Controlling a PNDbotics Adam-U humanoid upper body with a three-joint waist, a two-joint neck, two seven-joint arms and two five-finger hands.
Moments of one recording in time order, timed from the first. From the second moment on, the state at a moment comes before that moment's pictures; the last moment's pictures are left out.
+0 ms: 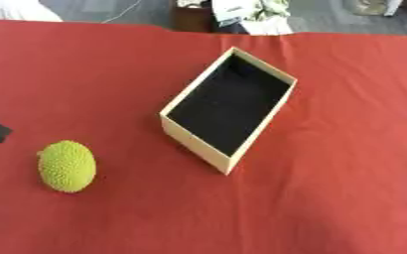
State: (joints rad) left arm -0.10 0.88 0.11 -1.80 -0.10 -0.55 -0.55; right arm -0.50 -0.15 -0.14 -1.98 0.65 0.00 -0.65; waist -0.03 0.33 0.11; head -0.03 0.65
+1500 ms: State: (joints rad) left arm -0.26 0.86 -0.01 -1.70 -0.15 -0.55 -0.55; right arm -0.50 -0.15 -0.13 -1.98 0.64 -0.01 -0.64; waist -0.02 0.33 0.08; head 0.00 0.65
